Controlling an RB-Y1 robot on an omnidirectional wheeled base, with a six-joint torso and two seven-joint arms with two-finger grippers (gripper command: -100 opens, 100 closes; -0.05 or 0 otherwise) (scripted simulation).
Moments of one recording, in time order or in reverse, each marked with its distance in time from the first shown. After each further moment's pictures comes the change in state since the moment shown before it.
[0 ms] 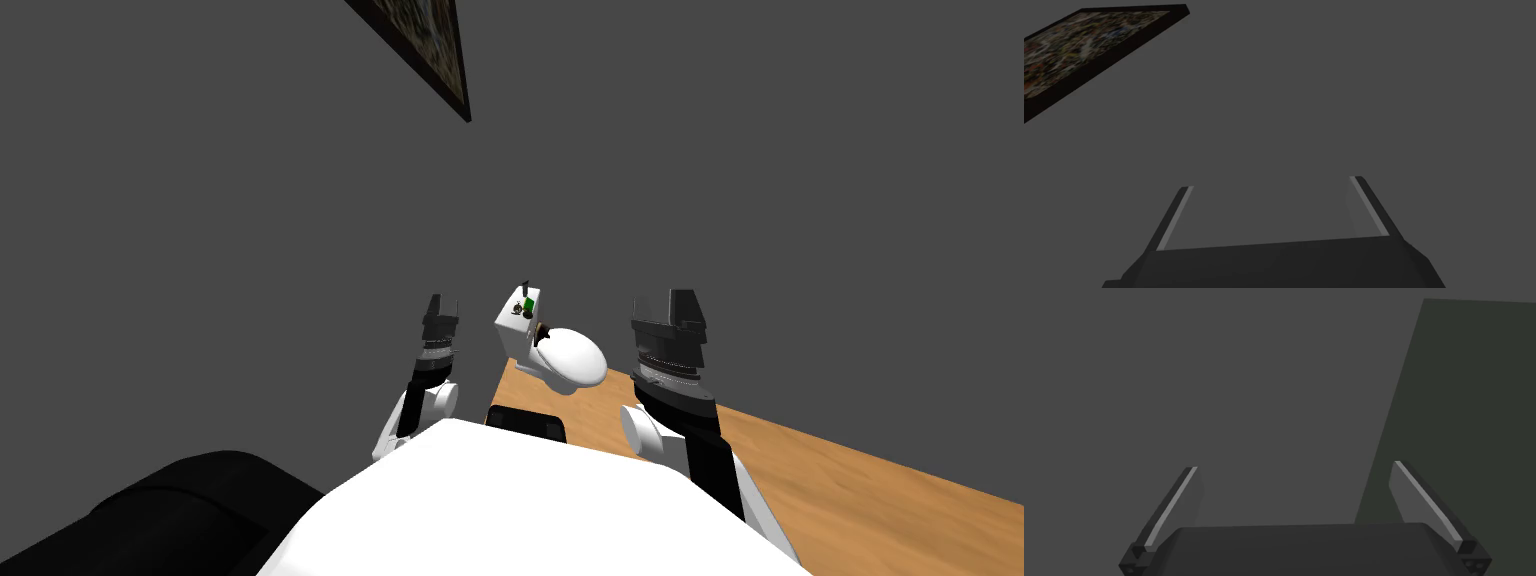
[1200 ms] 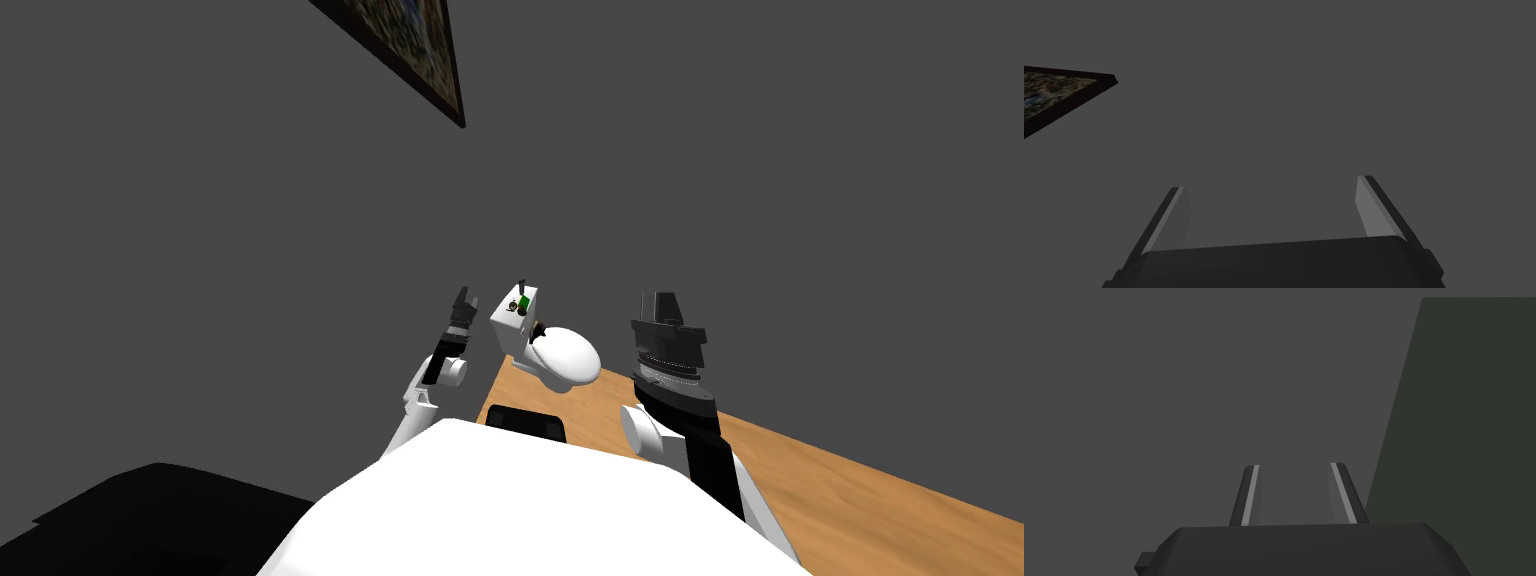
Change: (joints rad) left arm -0.281 0.168 -0.025 0.226 0.062 0.201 0.053; right arm 0.000 0.000 0.000 0.000 0.000 0.000 0.000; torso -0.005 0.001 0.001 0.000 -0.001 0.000
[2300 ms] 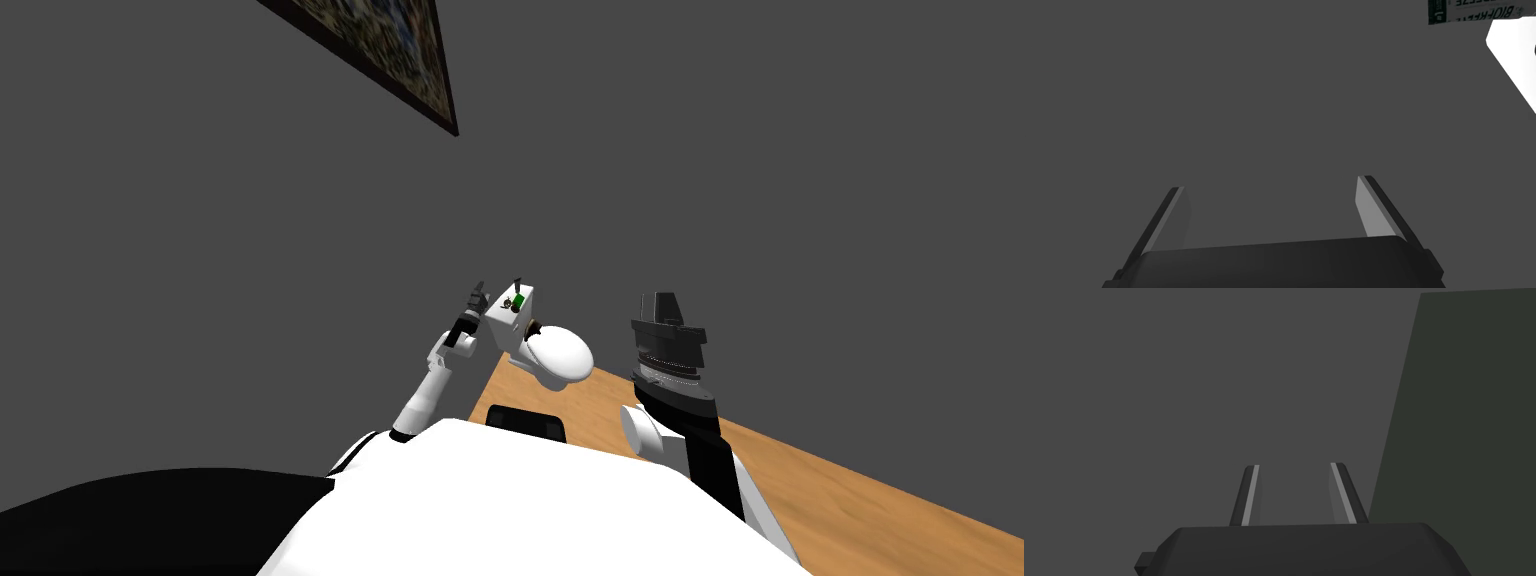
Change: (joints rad) left arm -0.304 0.078 -0.024 0.279 0.051 0.201 0.047; right arm 0.000 0.000 0.000 0.000 0.000 0.000 0.000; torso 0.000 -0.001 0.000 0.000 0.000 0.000
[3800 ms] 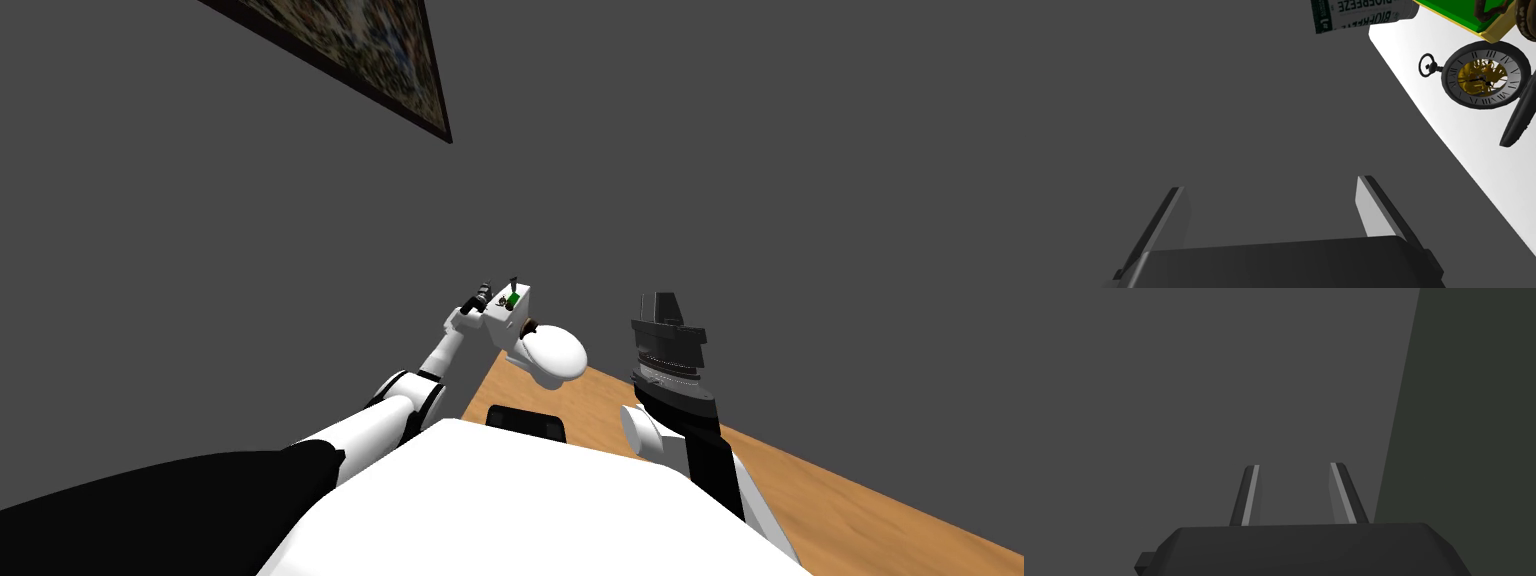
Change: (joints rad) left arm -0.385 0.056 -0.002 0.413 0.025 0.317 0.039; right arm 0.000 0.000 0.000 0.000 0.000 0.000 0.000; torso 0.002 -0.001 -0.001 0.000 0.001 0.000
